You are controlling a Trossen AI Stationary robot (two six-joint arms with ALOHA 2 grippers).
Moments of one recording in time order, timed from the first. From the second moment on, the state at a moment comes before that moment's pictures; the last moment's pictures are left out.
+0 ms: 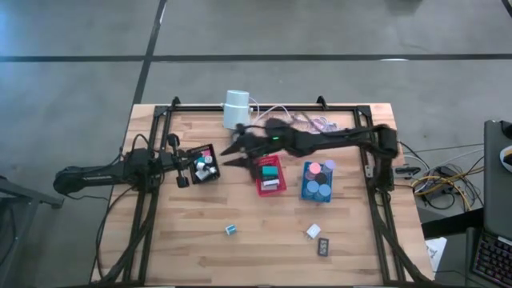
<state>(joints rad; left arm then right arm) 0.11 0.10 0.02 0.16 -0.13 0.30 -0.14 1.91 1.37 0.49 -0.44 0.02</state>
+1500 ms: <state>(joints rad) 0.11 0.10 0.01 0.16 -0.13 0.30 -0.33 0.72 0.50 0.35 -0.43 -0.08</state>
